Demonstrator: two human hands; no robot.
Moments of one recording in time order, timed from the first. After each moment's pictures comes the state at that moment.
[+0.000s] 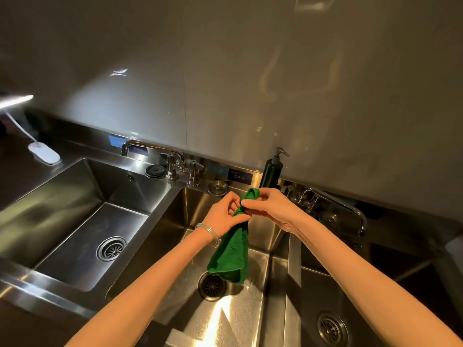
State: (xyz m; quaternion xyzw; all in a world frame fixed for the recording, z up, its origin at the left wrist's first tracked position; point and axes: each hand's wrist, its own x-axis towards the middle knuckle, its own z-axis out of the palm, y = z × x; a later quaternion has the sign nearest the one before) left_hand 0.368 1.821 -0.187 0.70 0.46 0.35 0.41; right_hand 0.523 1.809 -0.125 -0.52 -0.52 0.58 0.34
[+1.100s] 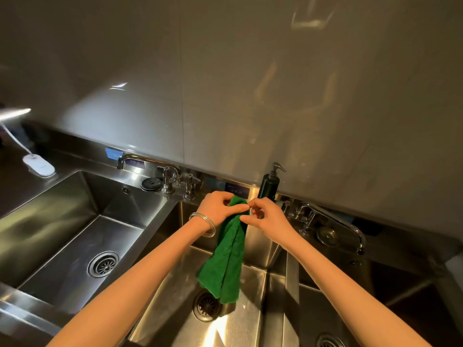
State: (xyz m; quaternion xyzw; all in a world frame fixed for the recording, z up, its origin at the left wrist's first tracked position) left_hand 0.364 1.859 -0.140 0.74 0.49 0.31 0.34; right_hand 0.529 1.826 -0.138 -0.57 -0.70 0.31 0.29
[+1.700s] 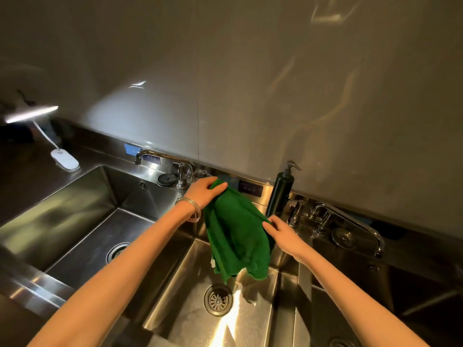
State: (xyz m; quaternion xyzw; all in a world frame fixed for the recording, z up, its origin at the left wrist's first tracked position) left_hand 0.312 1.875 -0.131 0.70 0.57 0.30 0.32; right_hand 0.546 1.835 -0.201 -0.62 -0.66 0.36 0.23
